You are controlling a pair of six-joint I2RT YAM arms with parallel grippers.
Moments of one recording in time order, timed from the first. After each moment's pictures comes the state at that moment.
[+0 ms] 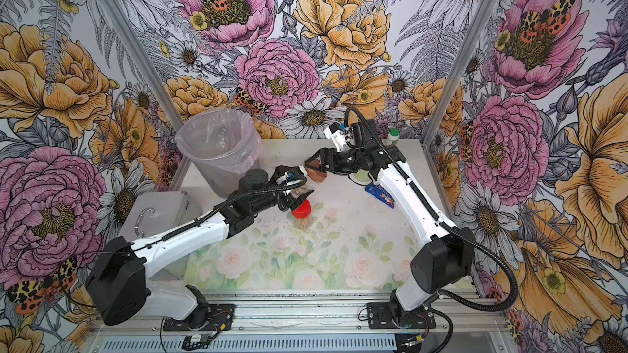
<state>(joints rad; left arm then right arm) -0.69 1.38 0.94 0.15 0.18 0.35 0.35 1.58 1.61 -0.78 -0.79 0.31</state>
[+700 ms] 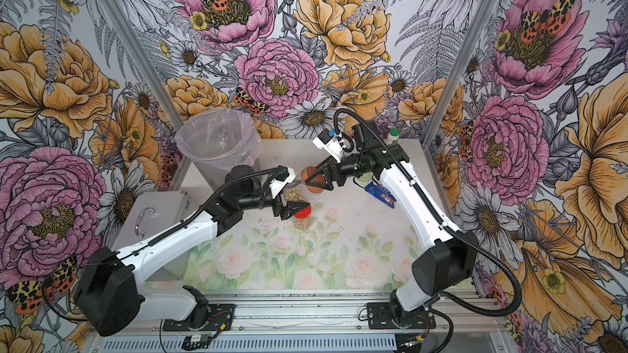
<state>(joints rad) -0.60 1.33 0.93 0.07 0.63 0.18 0.35 1.56 1.65 -0.99 -0.97 -0.31</state>
